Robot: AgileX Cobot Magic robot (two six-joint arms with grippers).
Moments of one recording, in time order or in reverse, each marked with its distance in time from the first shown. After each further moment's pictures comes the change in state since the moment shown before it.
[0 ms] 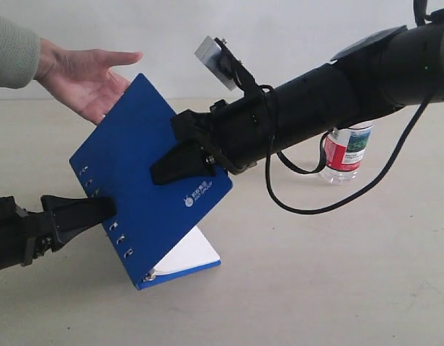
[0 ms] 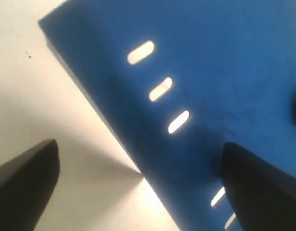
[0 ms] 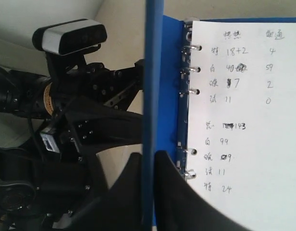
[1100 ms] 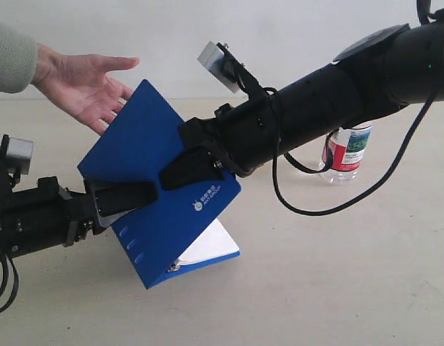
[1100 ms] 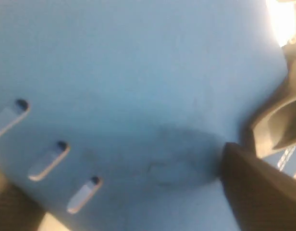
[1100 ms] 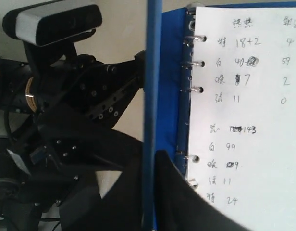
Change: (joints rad) left arm -0.230 -0.018 -0.087 -0.122 0.031 -0.056; right arm -0.010 0.000 0.000 -0.059 0.004 0.002
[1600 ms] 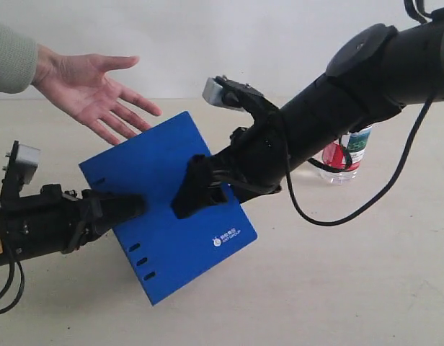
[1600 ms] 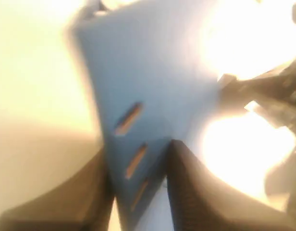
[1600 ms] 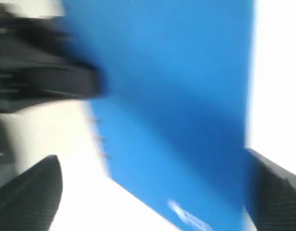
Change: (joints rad) left arm -0.007 -0.004 -0.006 -0.016 0.135 -0.071; right arm 0.010 -0.002 0.000 -0.362 -0.150 0.202
